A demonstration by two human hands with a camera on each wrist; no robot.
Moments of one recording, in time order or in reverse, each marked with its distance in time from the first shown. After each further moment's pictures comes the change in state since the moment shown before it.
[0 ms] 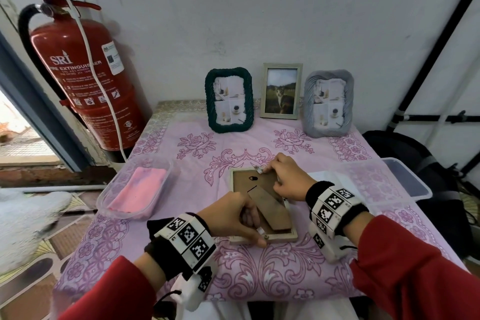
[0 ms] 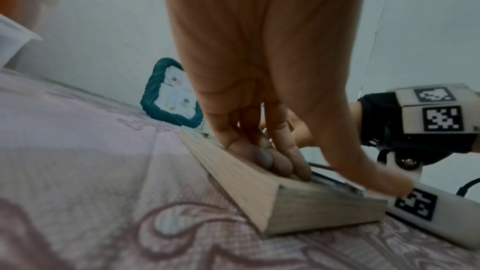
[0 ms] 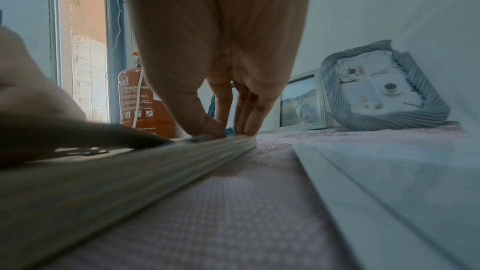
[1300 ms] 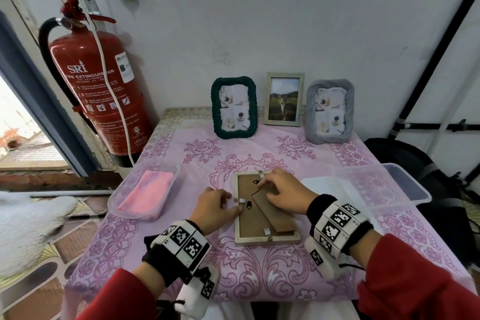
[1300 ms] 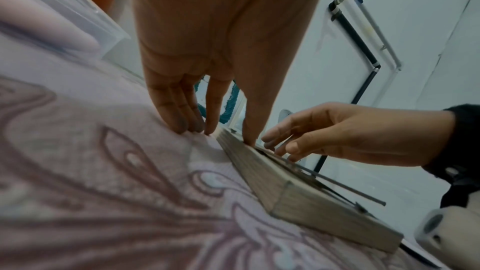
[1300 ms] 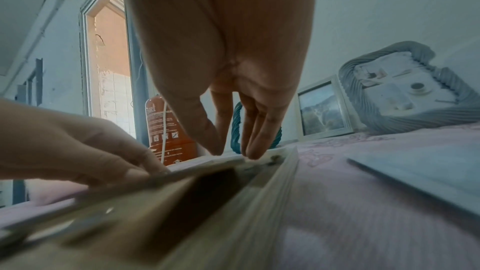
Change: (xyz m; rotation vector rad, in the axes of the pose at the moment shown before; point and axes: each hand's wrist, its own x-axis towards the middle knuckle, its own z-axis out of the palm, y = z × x) left_hand -0.011 -0.027 -0.005 0.135 0.418 -0.415; right_hand -0.018 -0.022 0.008 0.104 -0.010 -0.047
